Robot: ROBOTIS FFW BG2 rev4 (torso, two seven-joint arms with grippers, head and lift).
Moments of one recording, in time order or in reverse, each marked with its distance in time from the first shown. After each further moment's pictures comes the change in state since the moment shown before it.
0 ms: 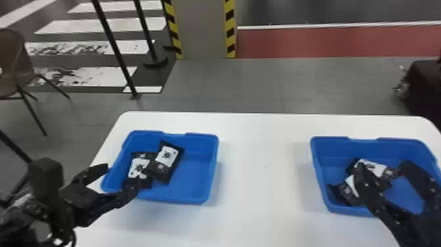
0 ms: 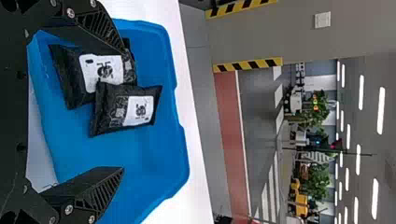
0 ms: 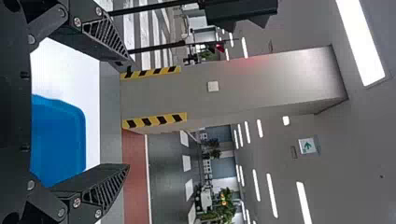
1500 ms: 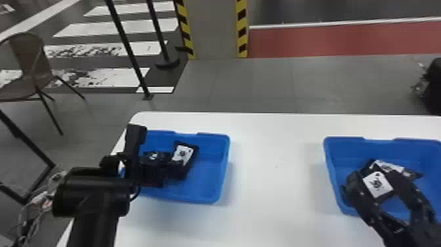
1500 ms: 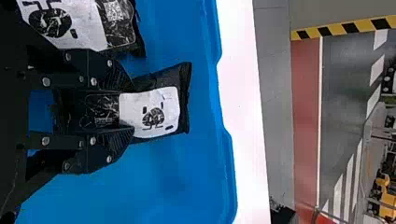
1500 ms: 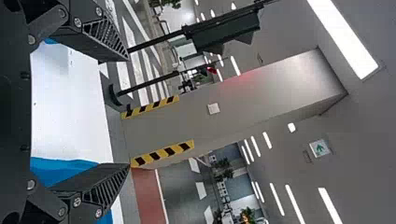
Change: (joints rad) left arm -0.517 0.113 -0.221 0.653 -0.214 0.185 -0.035; right arm 0.006 0.027 0.072 0.033 -0.125 0.005 0.069
